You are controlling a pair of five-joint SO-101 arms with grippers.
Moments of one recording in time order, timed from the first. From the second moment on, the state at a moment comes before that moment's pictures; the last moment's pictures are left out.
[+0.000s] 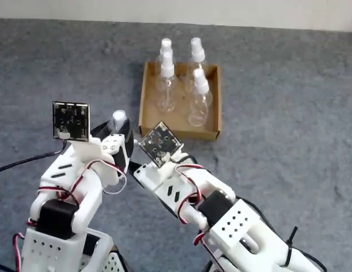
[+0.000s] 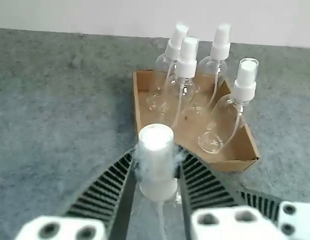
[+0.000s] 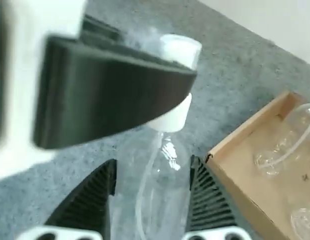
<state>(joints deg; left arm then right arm) 8.4 -72.3 53.8 55.8 16.7 -48.4 -54.5 60.9 24.2 5.9</state>
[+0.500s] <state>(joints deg) 5.8 -71.4 50.9 56.8 13.5 -47.4 -54.7 58.9 23.7 5.8</state>
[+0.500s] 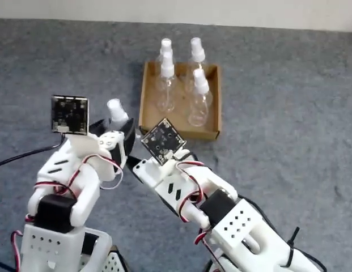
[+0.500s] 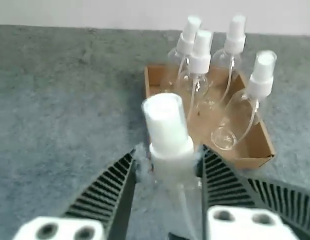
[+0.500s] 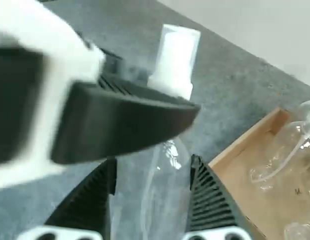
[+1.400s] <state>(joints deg) 5.1 -91.0 57.3 72.3 -4.5 -39.6 -48.6 41.1 28.9 5.8</state>
